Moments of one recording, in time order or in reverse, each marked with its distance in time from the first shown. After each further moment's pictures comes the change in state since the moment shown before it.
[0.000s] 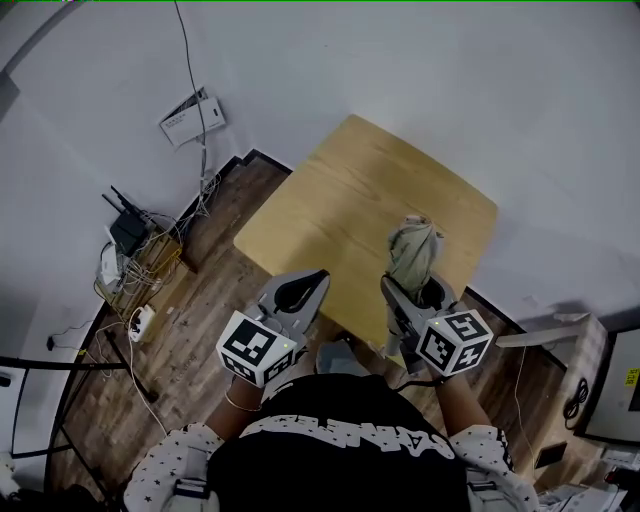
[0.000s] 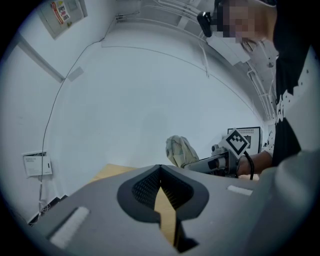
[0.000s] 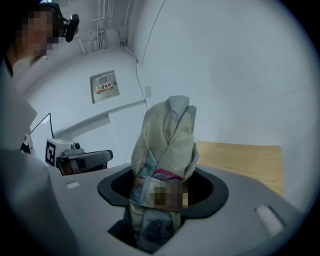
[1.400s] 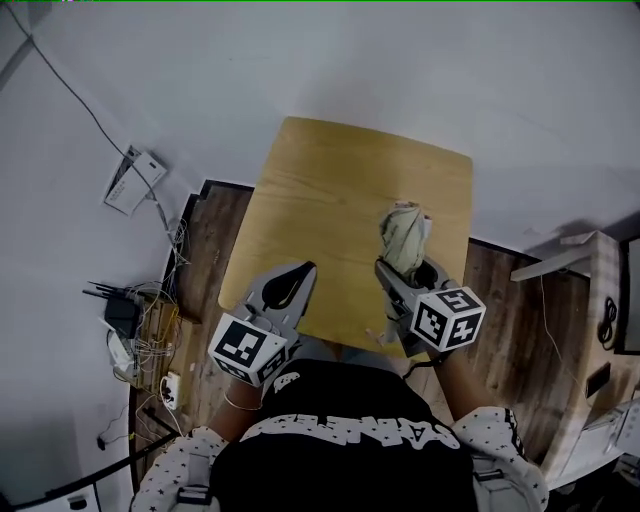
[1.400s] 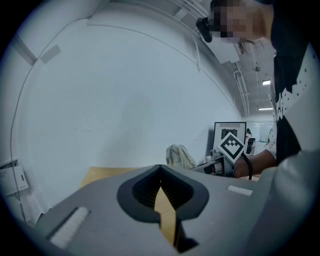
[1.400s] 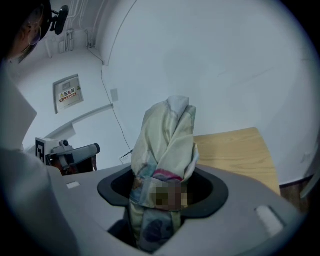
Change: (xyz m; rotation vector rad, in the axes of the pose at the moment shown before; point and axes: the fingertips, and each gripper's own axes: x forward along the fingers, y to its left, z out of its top) left arm 0.084 0.055 0.007 0.071 0.095 -0.243; right arm 0.046 -0.075 -0.015 0.226 -0.033 -0.288
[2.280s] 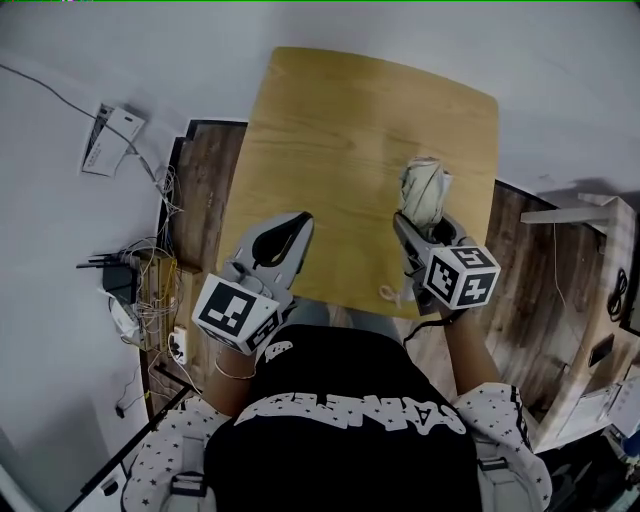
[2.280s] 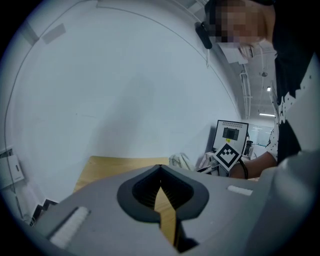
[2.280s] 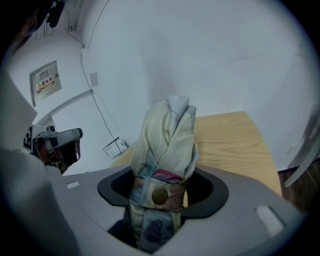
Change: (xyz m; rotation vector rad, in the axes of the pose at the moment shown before) left arm 0.021 0.062 -0.022 -0.088 0.097 -0.040; right arm 0.050 -0.045 -0.039 0.051 0.163 -0.173
